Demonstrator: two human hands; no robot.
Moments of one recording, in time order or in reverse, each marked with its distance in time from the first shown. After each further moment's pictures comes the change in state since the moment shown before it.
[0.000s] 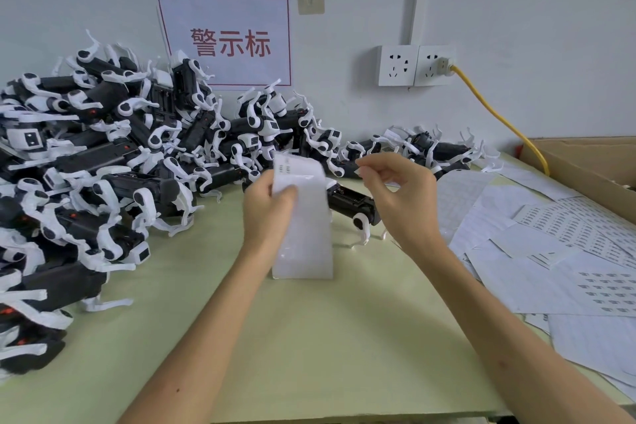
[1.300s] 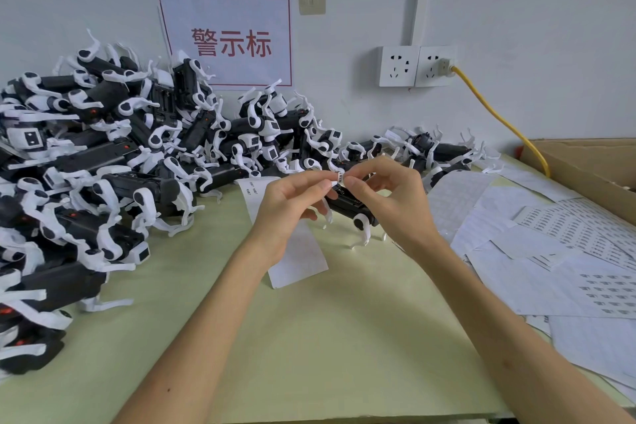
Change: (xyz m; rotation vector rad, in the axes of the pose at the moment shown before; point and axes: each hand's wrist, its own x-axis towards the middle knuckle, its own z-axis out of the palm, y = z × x) left_hand -0.012 0.021 -0.002 -0.318 -0.471 -0.002; right_hand -0.001 -0.007 -0.001 0.105 -0.220 0.087
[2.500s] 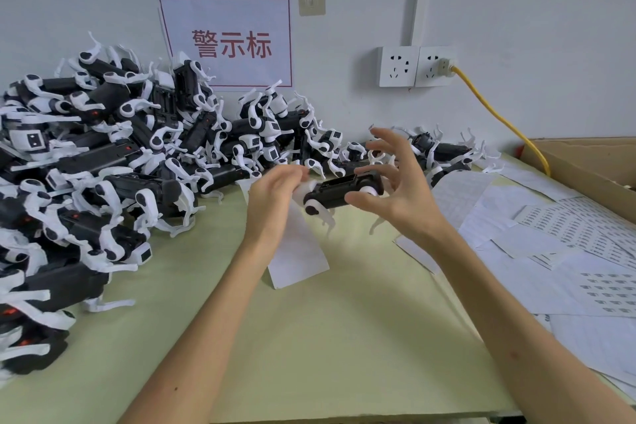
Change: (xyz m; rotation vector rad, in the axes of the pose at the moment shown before) left_hand 0.009 -0.006 -0.010 0.199 0.330 0.021; right_hand 0.004 0.003 -0.012 0.073 -0.101 0.034
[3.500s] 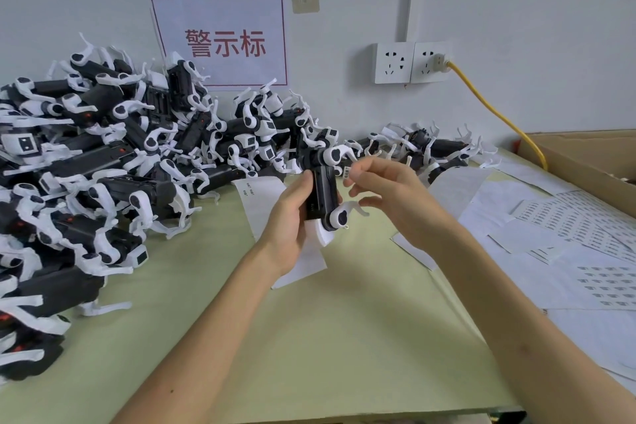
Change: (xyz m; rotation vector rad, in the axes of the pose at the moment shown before) left_hand -0.017 -0.001 0.022 -0.389 -0.332 -0.234; right_hand 0.005 -0.004 -0.004 0.266 -0.151 0.261
